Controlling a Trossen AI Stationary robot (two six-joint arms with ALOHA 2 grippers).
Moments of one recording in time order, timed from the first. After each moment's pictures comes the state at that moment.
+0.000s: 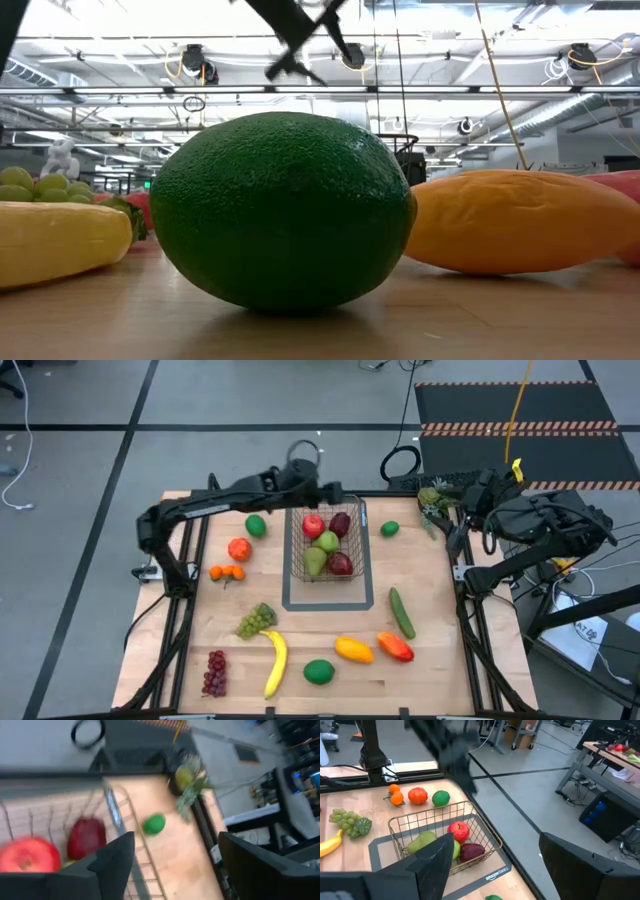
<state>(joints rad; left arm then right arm) 0.33 1.73 1.69 -0.51 -0.15 -0.97 0.25 1.01 1.63 -1.21 0.76 0.21</state>
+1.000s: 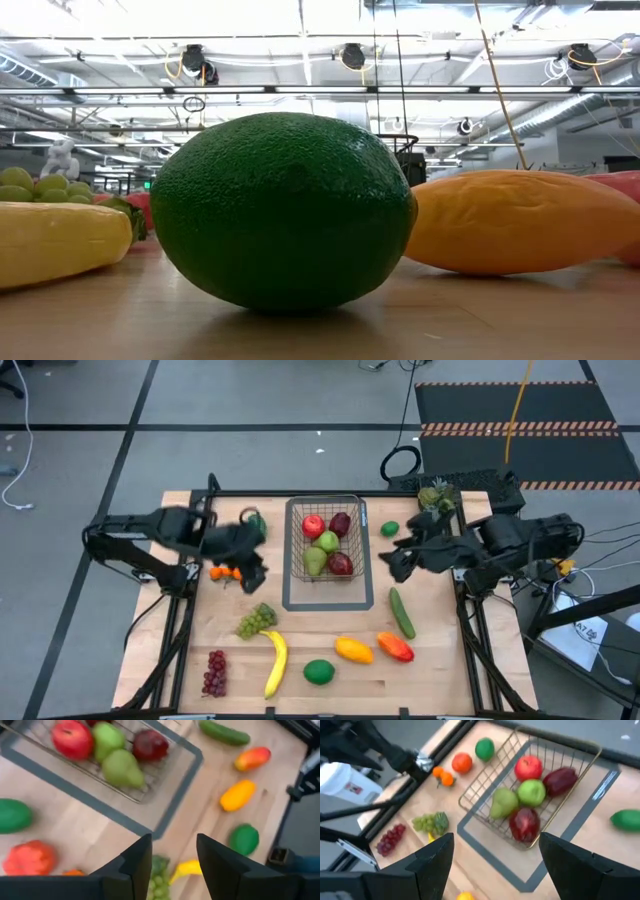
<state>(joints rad) -0.14 1.35 1.64 -1.29 -0.13 -0.69 0.29 1.29 1.63 -1.20 0.52 1.07</state>
